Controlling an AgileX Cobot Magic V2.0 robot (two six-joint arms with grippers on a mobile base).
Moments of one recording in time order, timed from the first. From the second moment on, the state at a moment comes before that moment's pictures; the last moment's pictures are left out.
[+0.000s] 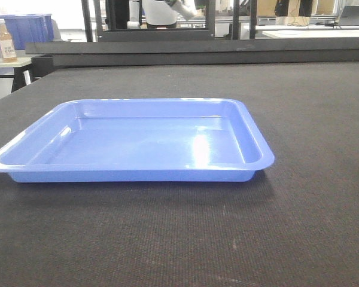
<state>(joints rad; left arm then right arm) -0.04 0.37 -0.68 -0.04 0.57 -0.07 0.05 0.40 -0.58 0.02 0.31 0.06</state>
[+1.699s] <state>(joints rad) -0.26 1.86 -1.44 -0.09 0.98 -0.09 0.43 1.95 -1.52 -0.01 0.89 0.41</state>
